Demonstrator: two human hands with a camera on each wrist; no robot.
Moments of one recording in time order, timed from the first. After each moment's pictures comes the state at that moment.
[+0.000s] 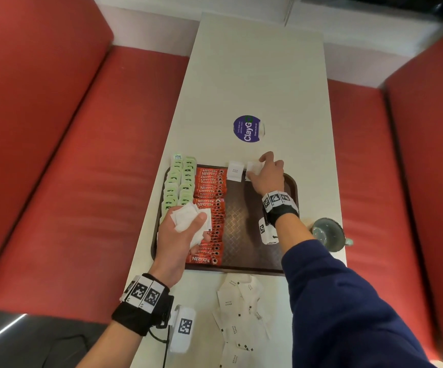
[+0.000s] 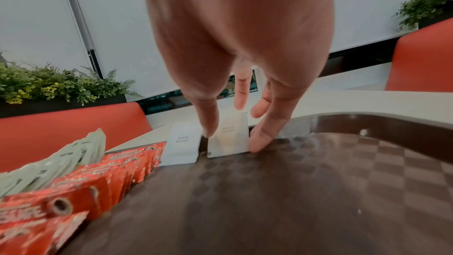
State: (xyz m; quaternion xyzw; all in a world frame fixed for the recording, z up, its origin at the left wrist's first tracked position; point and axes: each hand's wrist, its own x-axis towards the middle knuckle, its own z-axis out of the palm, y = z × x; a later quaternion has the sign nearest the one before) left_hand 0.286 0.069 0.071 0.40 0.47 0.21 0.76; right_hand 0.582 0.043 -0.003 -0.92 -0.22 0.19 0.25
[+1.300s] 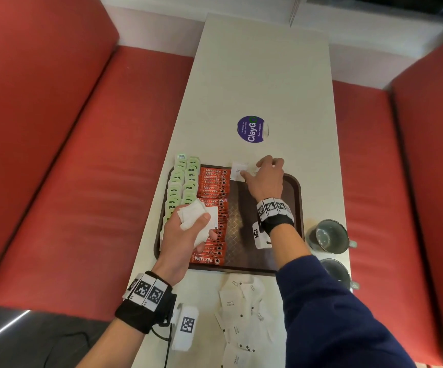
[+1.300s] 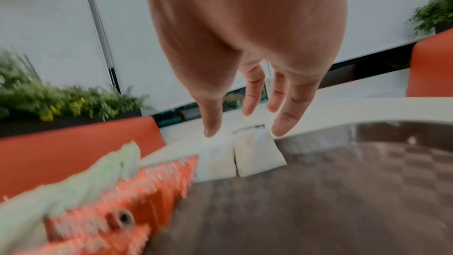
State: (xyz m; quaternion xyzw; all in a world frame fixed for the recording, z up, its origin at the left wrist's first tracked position) left_hand 0.288 0.069 0.076 0.41 0.46 0.19 0.76; right_hand 0.551 0.048 0.010 -0.93 -0.22 0.14 0.27
